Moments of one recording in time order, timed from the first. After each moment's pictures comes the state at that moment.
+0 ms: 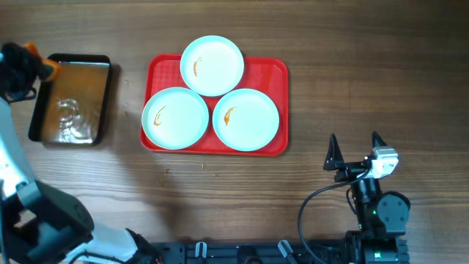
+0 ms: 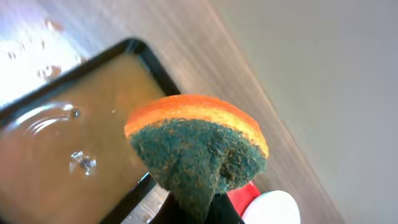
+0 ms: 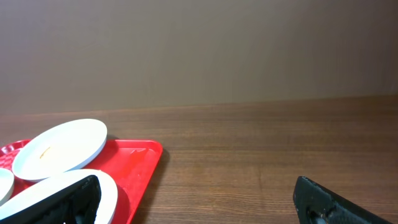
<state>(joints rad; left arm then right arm) 0.58 1.73 1.62 -0.75 0.38 -0.49 -0.01 0.02 0.01 0.00 -0.08 0.08</state>
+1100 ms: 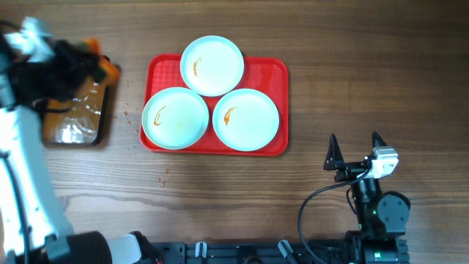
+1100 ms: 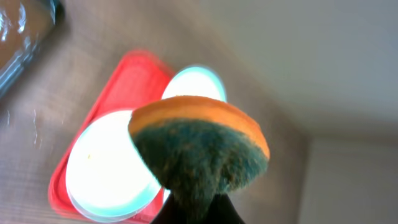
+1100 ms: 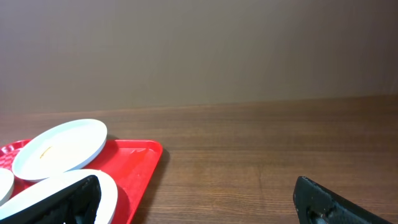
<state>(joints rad) 0.36 1.51 1.63 -1.08 0.61 -0.44 -0.01 0.02 0.01 0.00 -0.08 0.08</state>
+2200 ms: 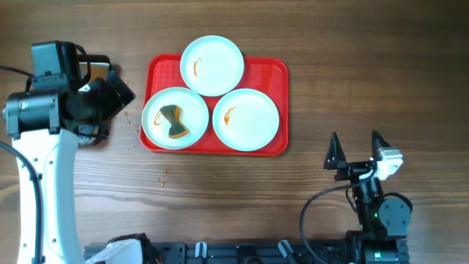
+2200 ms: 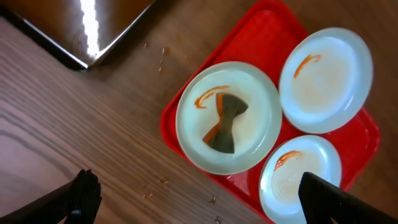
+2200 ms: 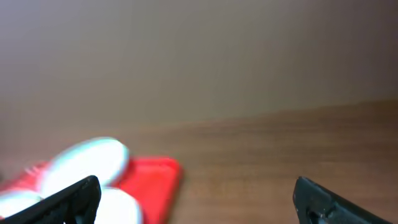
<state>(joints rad) 0.13 1.36 1.46 -1.25 0.05 -0.58 -0.01 0.02 0.01 0.07 -0.14 0.21</state>
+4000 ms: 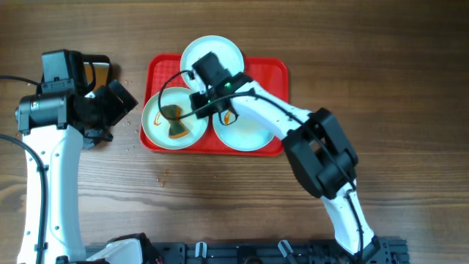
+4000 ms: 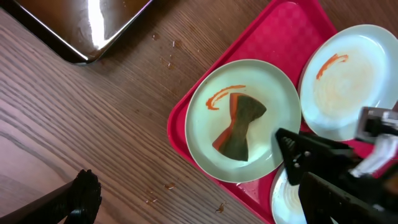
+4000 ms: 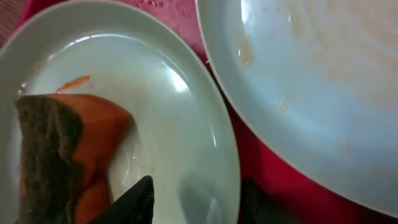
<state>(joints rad) 0.15 1.38 1.34 -1.17 0.05 -0.59 0.70 2.27 1.71 -0.52 -0.18 0.28</state>
